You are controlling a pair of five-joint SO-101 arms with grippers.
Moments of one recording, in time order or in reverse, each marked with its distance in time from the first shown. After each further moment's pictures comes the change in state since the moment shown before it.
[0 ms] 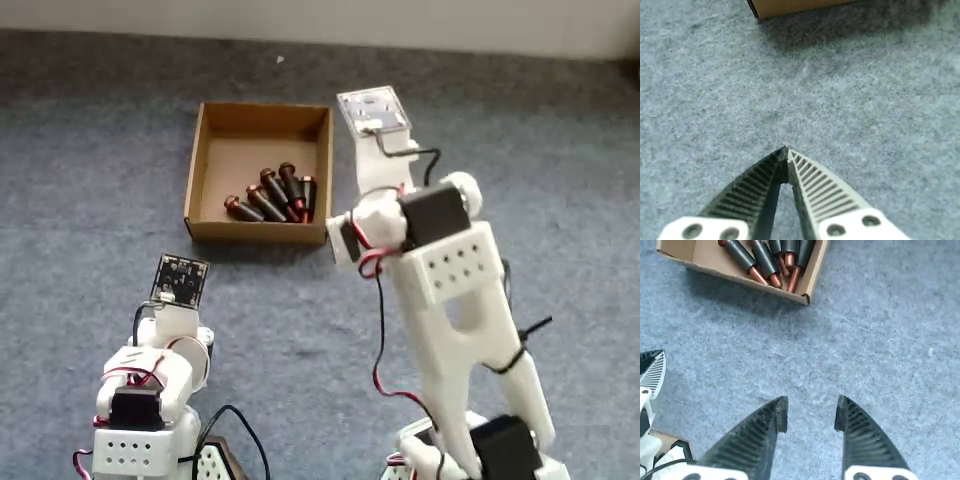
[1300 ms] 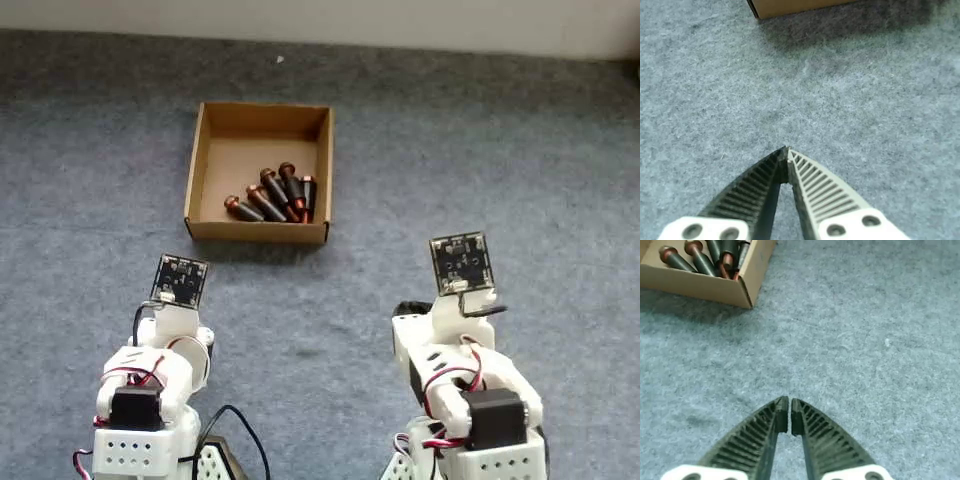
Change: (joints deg) left arm 0.0 0.0 0.0 0.0 0.0; right arm 15.4 -66.5 70.1 -25.7 8.9
